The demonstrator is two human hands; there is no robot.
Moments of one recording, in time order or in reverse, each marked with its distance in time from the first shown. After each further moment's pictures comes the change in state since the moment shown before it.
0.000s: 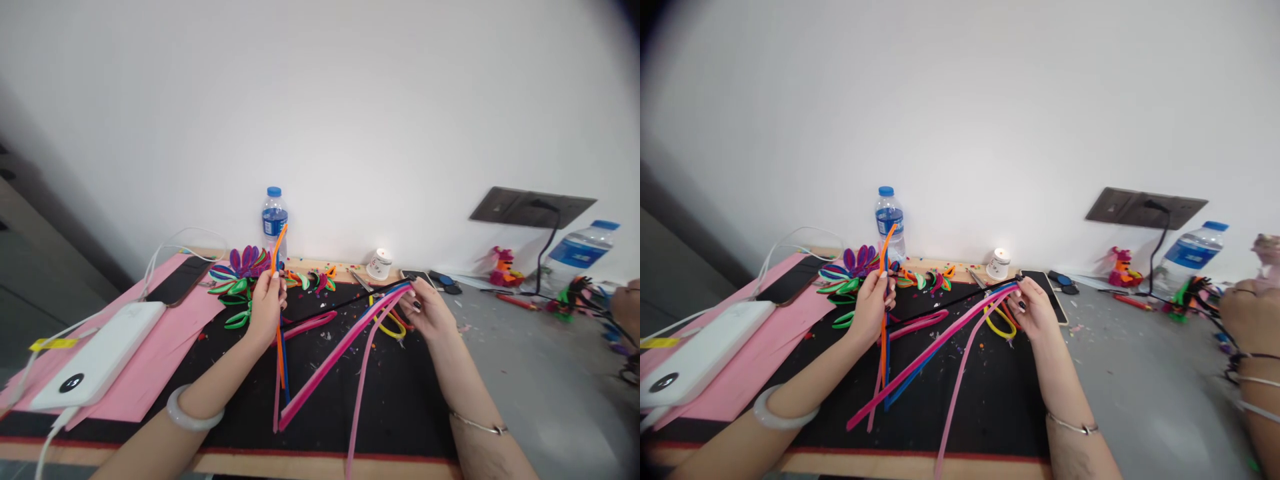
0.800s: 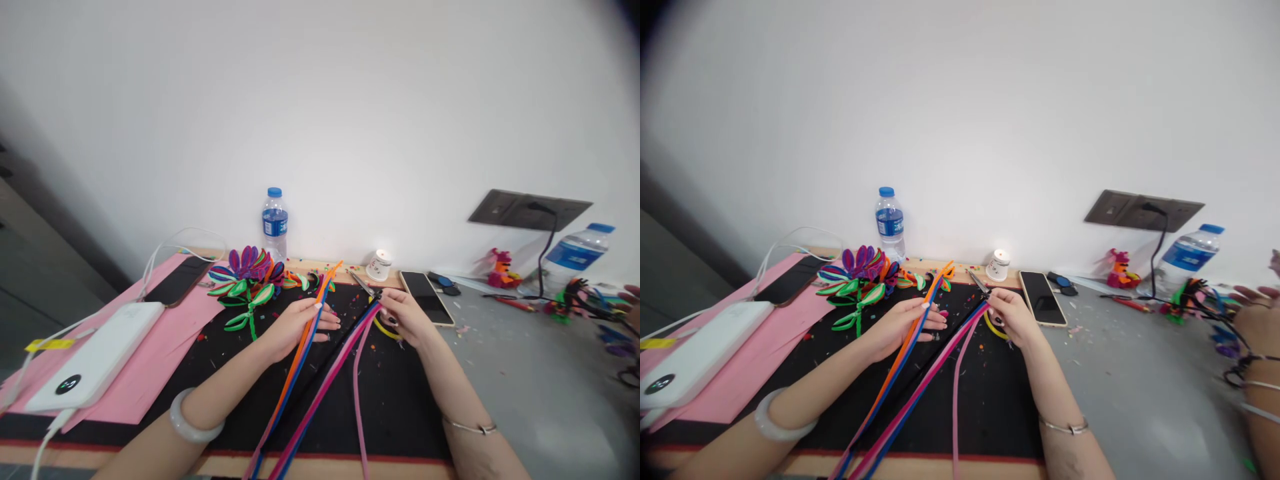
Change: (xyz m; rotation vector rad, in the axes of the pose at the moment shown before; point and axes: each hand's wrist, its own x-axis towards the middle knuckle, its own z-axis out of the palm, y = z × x) left_hand -0.028 0.003 0.019 -0.065 -0.545 -0.606; right_hand -0.005 0.023 0.013 -0.269 -0.124 0.231
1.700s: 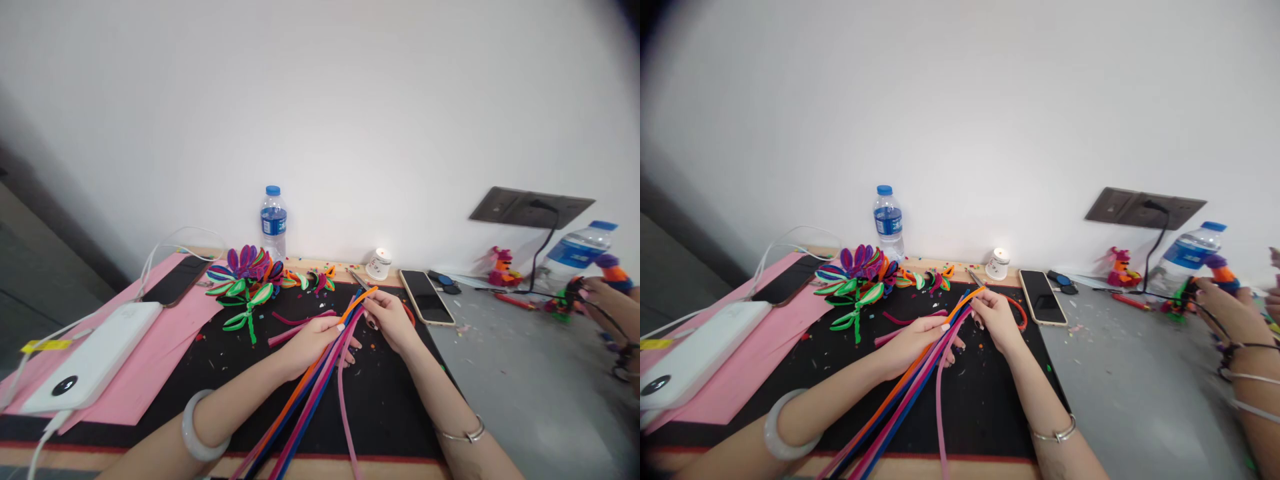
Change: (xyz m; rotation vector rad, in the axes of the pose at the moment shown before) left_hand -0.002 -0.022 0.029 0.030 -0.166 -0.027; right_hand 0.002 0.020 0.027 -0.245 0.062 -0.151
